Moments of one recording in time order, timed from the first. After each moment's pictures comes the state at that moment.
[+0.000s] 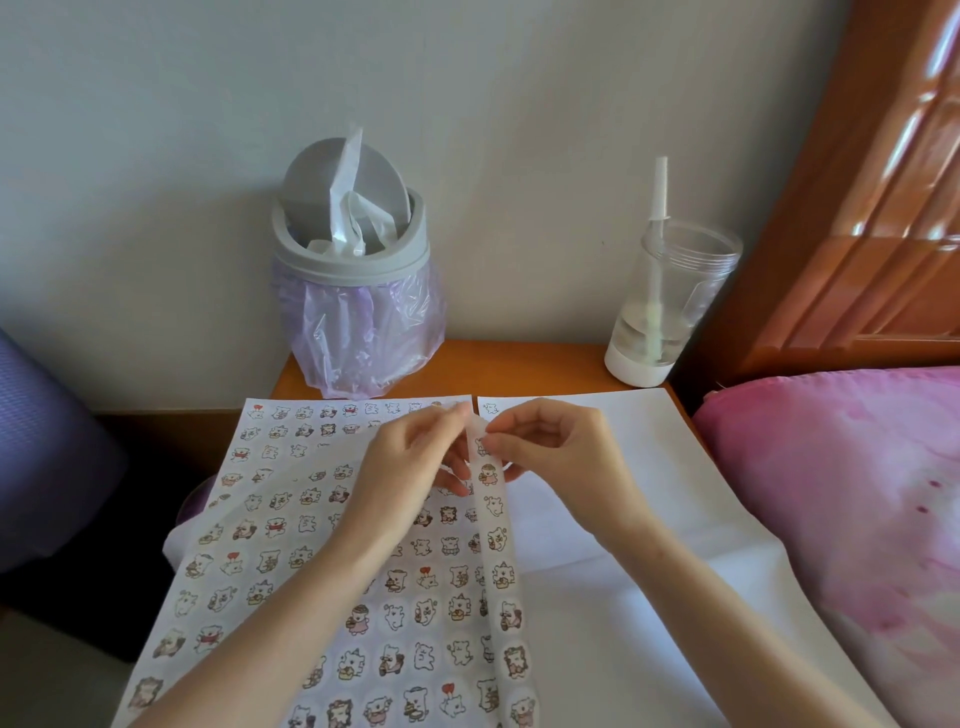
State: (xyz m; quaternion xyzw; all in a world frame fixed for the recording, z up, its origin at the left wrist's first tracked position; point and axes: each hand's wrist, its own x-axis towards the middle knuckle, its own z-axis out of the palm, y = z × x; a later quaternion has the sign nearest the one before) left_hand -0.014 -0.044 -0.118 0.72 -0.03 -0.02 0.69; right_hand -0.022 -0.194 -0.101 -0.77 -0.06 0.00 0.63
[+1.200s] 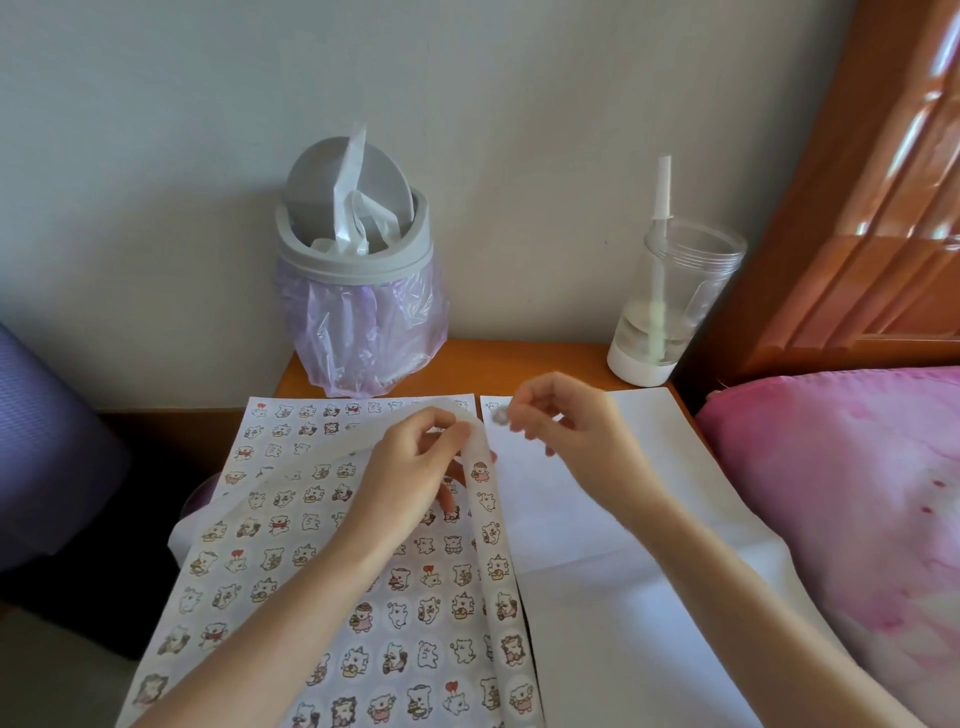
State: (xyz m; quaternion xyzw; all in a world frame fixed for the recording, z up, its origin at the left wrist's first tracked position) left_hand -0.015 -0.039 -0.124 0.78 -0.03 -0.03 0.63; right_hand -0.007 -0.205 -0.099 -0.85 -0.11 -0.05 0.52
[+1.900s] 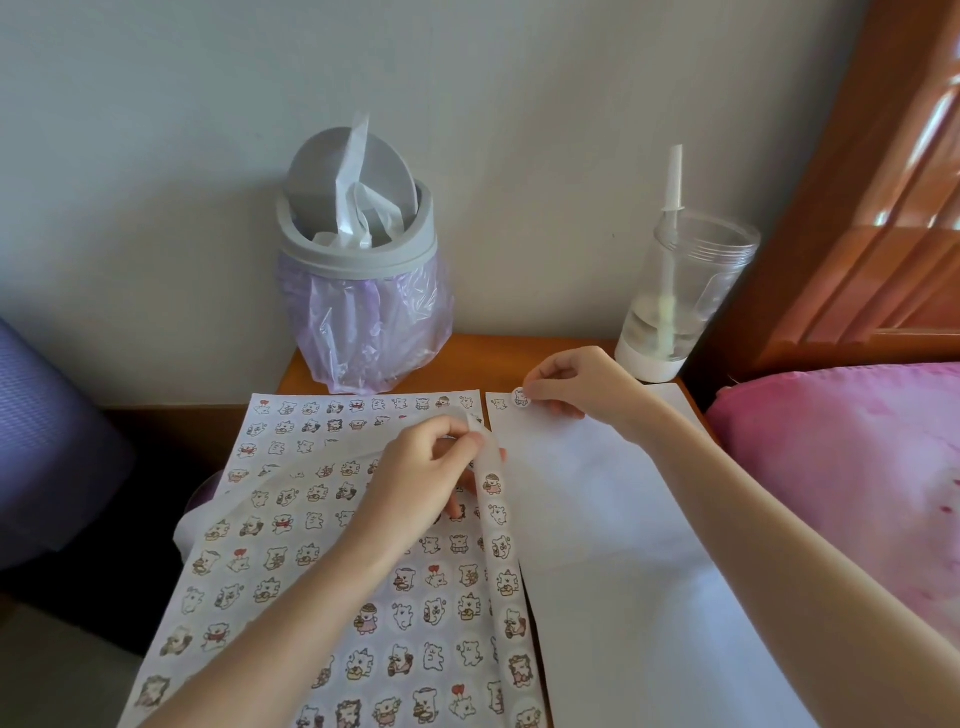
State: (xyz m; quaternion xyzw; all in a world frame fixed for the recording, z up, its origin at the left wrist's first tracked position) left_hand -0.013 -0.040 -0.129 0.82 -0.03 -0.05 0.56; right_hand 0.064 -0.228 -0.105 -0.88 -0.03 0.08 0.47
